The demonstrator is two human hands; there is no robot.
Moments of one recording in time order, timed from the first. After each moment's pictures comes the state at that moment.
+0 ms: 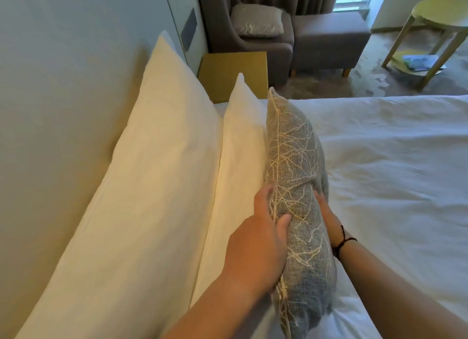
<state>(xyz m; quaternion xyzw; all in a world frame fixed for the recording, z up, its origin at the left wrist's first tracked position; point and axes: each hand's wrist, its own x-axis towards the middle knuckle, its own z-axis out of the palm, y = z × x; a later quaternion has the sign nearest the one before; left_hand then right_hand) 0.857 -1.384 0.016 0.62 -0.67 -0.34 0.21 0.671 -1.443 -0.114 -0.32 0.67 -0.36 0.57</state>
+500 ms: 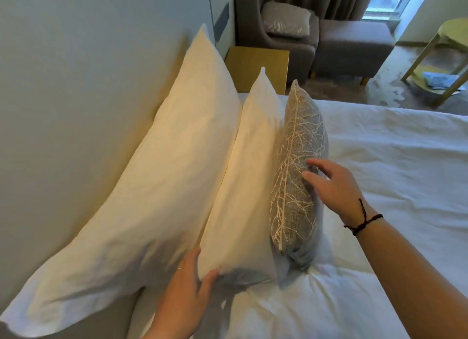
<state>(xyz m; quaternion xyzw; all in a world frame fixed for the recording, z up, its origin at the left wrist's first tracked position) 0.967 -1.184 -0.014 0.76 -0.53 -0.36 0.14 0.670 -1.388 0.030 -0.59 0.65 -0.30 0.36</state>
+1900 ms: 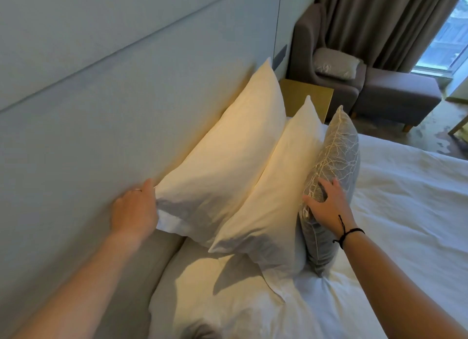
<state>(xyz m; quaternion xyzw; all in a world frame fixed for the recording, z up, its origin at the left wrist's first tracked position) 1.110 -1.127 0.091 0.86 -0.50 0.03 0.01 0.717 -1.296 0.033 -0.67 0.65 -0.18 0.31</state>
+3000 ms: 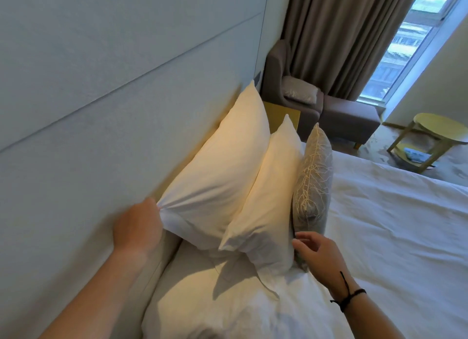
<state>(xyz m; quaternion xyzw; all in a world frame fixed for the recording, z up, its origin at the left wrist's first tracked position) 1.137 -1.077 0.090 0.86 -0.51 0.02 0.09 0.752 -1.116 0.074 -0.61 0.66 -0.24 0.37</state>
